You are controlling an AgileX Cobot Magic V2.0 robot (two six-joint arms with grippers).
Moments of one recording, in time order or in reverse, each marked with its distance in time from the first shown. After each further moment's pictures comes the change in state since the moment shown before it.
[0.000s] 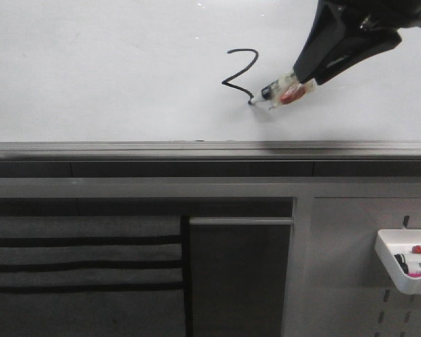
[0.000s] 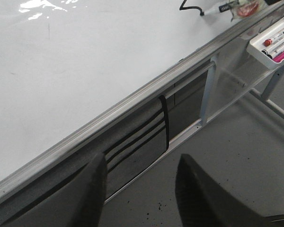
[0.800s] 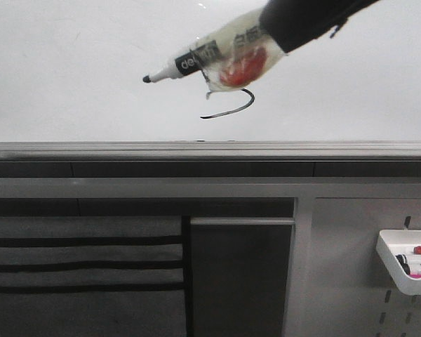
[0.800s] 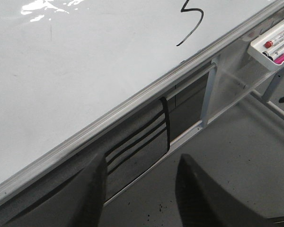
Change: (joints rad) left arm 0.000 0.000 0.000 0.000 -0.006 0.000; right arm 0.363 -0.386 0.170 -0.052 0.077 -0.362
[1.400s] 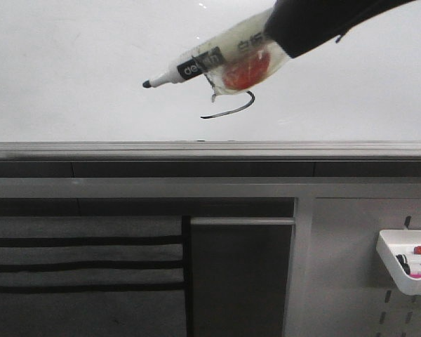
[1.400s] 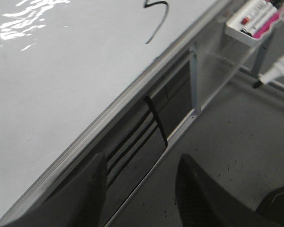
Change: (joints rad) left arm -0.094 0.076 0.000 -0.047 -0.026 0.230; right arm 0.000 0.000 0.001 -0.018 -0.016 -0.135
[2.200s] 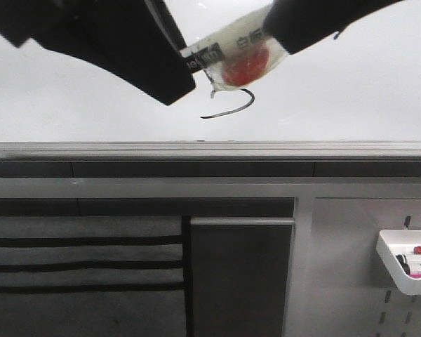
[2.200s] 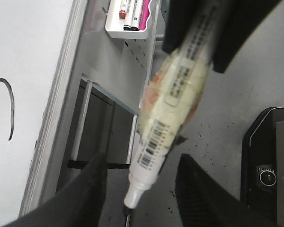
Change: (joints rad) left arm -0.334 0.407 -0.210 -0.002 -0.018 0.225; right arm 0.000 0.000 0.000 0.000 -0.006 -0.004
